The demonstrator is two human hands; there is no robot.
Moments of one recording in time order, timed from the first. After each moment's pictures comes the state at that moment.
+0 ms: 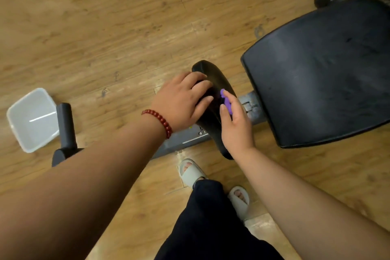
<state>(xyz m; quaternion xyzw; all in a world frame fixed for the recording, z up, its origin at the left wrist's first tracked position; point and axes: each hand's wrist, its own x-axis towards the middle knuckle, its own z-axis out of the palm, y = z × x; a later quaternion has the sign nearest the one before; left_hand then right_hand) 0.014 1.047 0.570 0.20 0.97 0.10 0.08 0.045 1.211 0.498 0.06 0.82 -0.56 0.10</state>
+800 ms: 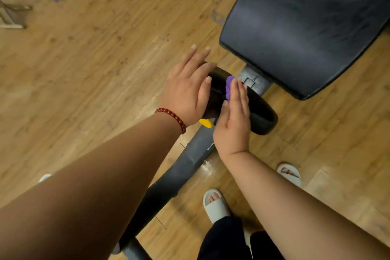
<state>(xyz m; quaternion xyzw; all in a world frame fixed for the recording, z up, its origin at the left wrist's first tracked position) -0.023 1.015 0.548 0.36 0.90 0.23 0.02 0.071 1.096 0.482 0.24 0.80 -0.51 -0.20</state>
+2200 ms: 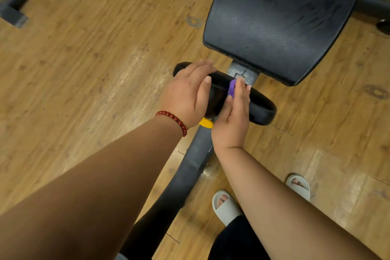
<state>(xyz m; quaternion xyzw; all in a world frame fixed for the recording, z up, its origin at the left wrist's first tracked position) -0.032 1.005 0.534 0.41 0.85 0.34 0.04 0.055 1.065 0.468 0.39 0.70 -0.50 -0.31</state>
